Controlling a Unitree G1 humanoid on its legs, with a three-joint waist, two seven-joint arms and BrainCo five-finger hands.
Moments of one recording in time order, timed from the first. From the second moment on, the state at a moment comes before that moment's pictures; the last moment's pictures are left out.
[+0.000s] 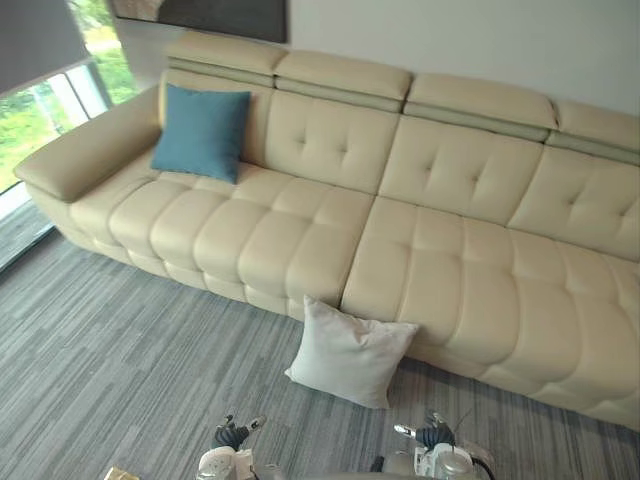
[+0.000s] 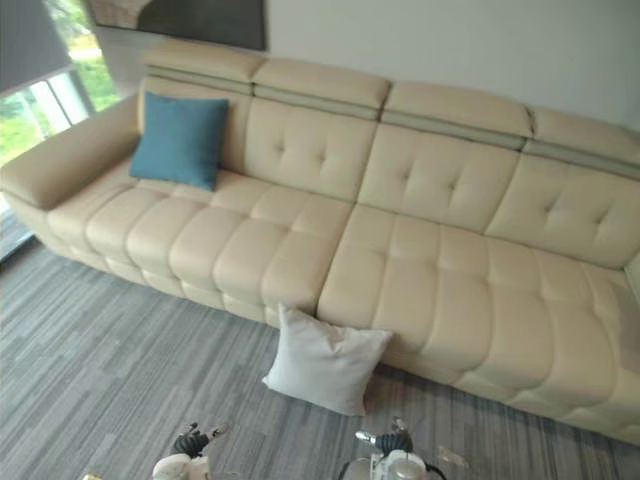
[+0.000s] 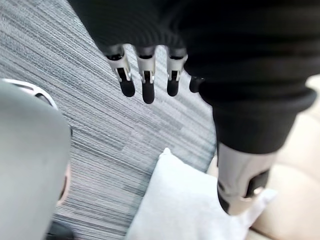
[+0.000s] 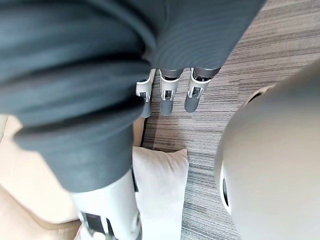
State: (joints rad) left arm 0.05 0.05 0.15 1.04 -0.01 -0.05 0.12; right arm 0.05 -0.02 -0.16 0.96 0.00 -0.01 -0.15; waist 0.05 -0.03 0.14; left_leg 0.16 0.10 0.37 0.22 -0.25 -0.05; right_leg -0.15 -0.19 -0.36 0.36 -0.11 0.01
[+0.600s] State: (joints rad) left arm 0.05 0.03 0.18 0.99 0.04 -0.06 0.11; right arm 0.08 -0.01 -0.21 0.97 0.00 0.00 -0.17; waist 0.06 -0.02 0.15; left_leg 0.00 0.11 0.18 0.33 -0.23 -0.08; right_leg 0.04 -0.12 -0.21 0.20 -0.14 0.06
